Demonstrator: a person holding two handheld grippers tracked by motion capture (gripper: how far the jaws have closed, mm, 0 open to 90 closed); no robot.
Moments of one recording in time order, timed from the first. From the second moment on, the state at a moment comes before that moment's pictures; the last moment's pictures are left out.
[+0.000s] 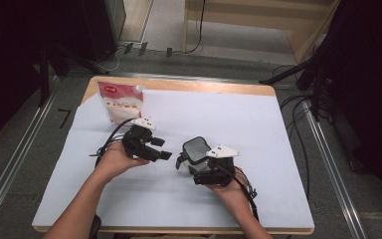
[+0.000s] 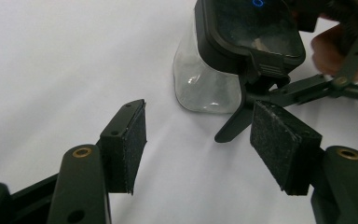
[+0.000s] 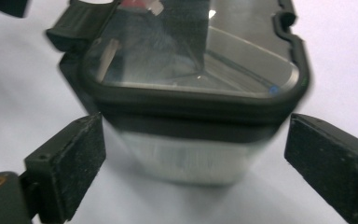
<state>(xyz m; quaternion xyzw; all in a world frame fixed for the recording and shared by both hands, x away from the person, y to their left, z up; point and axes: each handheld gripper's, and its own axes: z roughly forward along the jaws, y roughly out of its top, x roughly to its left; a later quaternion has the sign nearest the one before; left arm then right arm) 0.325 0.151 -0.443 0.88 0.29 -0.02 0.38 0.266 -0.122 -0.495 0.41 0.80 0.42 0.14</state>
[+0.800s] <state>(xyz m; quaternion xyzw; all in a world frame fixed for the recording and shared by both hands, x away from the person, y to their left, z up) 0.328 0.145 -0.446 0.88 0.29 -0.03 0.38 0.269 -0.186 -0.462 0.36 0.81 0.45 0.09</state>
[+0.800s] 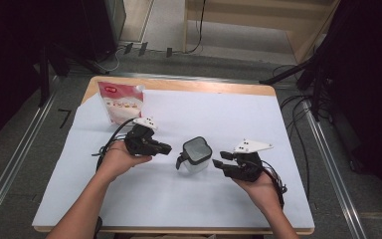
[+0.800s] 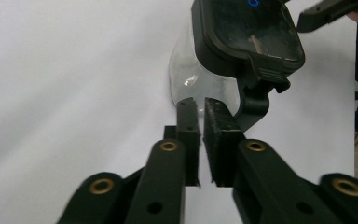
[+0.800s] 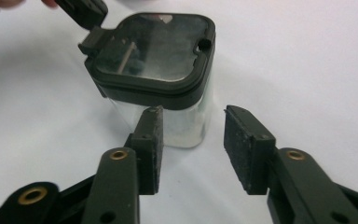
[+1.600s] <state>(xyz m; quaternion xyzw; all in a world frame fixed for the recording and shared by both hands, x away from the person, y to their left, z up) 0.331 0.122 -0.456 0.88 0.27 -0.06 0.37 0.271 -0.167 -0.472 0.36 0.82 0.45 0.05</state>
